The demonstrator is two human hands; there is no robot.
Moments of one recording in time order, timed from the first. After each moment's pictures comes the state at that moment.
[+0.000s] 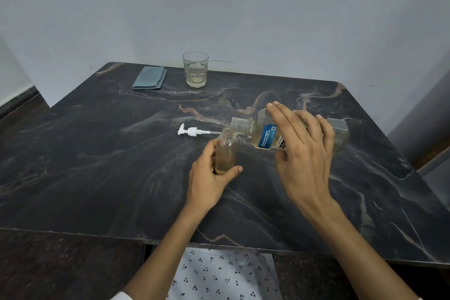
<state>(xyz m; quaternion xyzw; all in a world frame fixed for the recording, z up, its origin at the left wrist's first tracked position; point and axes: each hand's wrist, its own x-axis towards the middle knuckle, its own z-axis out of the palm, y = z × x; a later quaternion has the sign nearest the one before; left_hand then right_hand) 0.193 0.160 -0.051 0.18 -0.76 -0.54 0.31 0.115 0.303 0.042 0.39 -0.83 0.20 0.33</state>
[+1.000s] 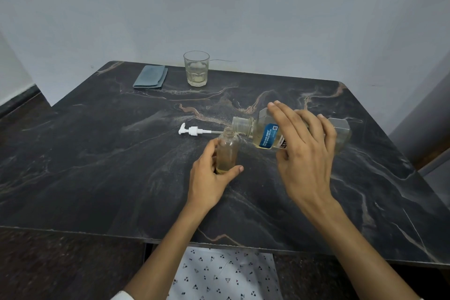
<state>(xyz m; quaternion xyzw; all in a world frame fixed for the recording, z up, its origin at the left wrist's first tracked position) 0.193 0.160 -0.051 0.19 -0.76 -0.54 0.31 0.114 0.303 0.041 0.39 -0.83 0.21 0.34</state>
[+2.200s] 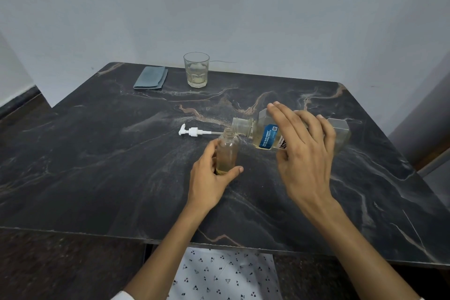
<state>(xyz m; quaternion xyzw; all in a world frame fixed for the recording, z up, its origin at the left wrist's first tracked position) 0.193 0.161 -0.050 0.20 -0.76 -0.54 0.30 0.112 0.303 0.040 0.39 -0.83 0.20 0.35</state>
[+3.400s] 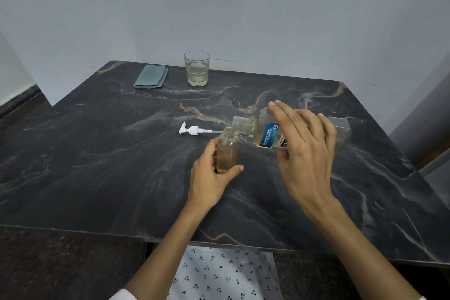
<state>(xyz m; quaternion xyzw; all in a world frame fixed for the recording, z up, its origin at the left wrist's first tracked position) 0.192 0.158 -0.054 0.19 -0.76 -0.54 0.32 0.113 0.303 0.041 0.39 -0.83 0.20 0.34</state>
